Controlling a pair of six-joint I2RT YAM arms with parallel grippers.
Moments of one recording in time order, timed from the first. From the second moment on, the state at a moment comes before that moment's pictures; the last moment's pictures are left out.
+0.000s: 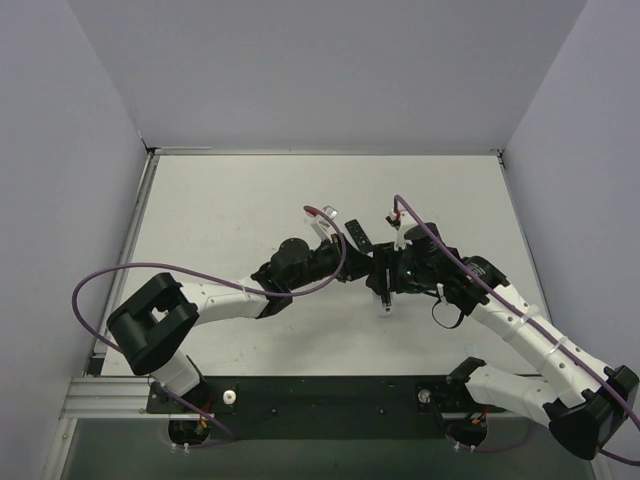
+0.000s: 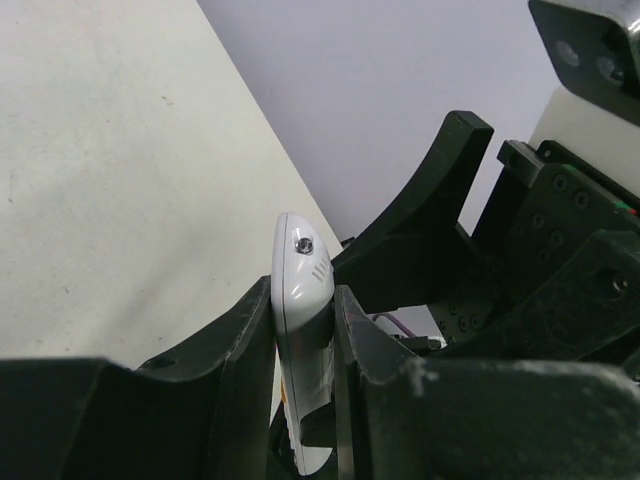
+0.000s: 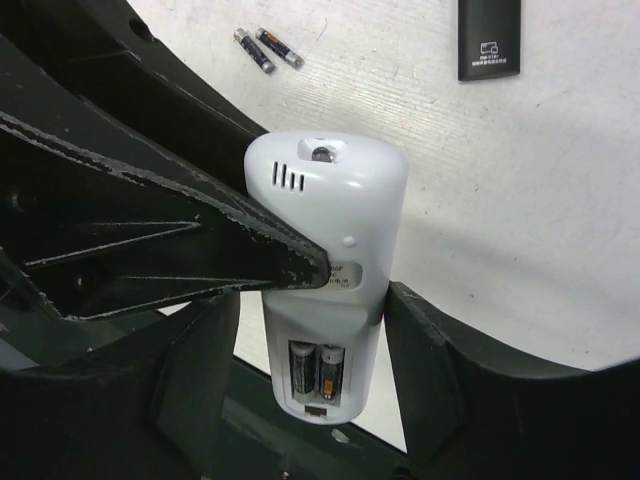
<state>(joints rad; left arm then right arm) -0.91 1.61 0.78 0.83 0.24 -1.02 0.66 1.00 0.90 -0.68 -0.03 0.39</state>
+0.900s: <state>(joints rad) -0.90 1.57 0.78 0.80 0.21 -1.02 0.66 1.11 1.02 -0.73 -0.03 0.32</state>
